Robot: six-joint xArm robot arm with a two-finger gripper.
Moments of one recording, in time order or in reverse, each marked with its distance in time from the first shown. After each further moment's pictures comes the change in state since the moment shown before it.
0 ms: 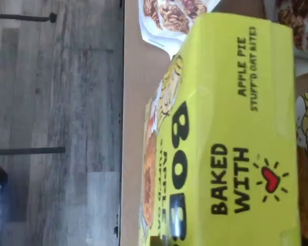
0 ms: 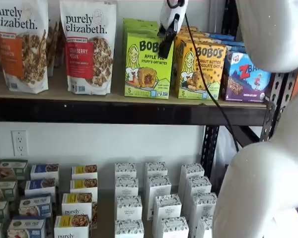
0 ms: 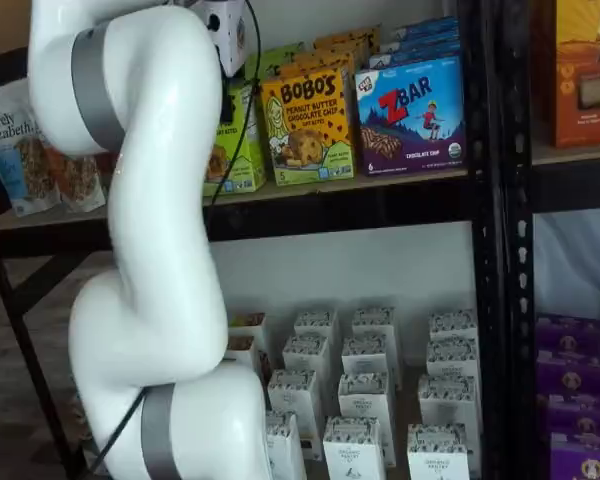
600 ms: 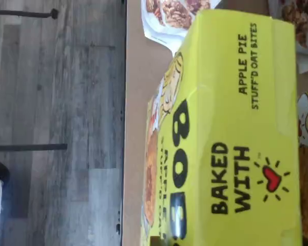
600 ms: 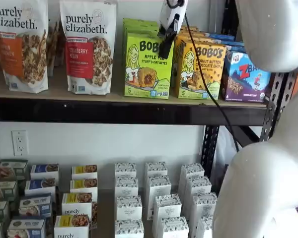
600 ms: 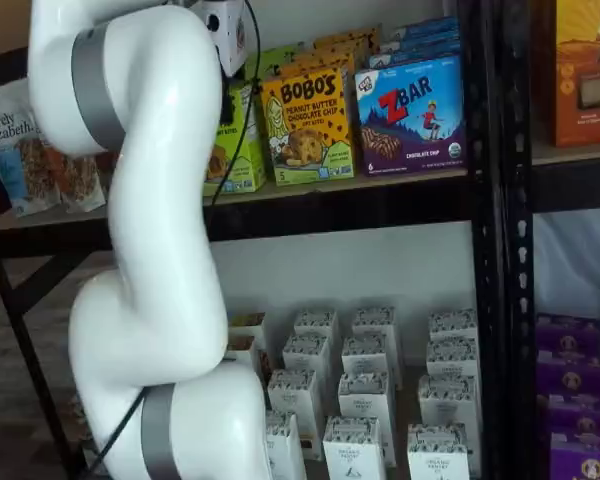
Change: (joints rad) arm 0.005 0.003 -0.004 -0.010 0.007 0.004
